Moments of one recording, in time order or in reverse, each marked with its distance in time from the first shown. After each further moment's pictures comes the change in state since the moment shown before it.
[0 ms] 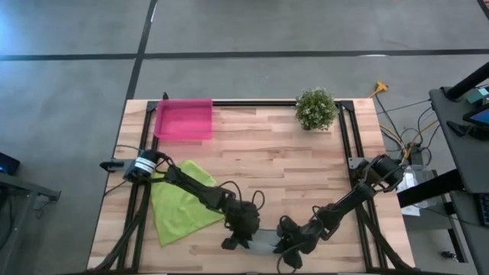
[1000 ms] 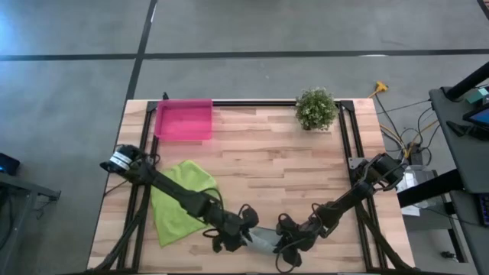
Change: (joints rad) left arm -0.131 -0.221 0.001 -0.185 -0.464 0.833; right arm -0.019 0.000 -0.007 0.002 -0.062 0.027
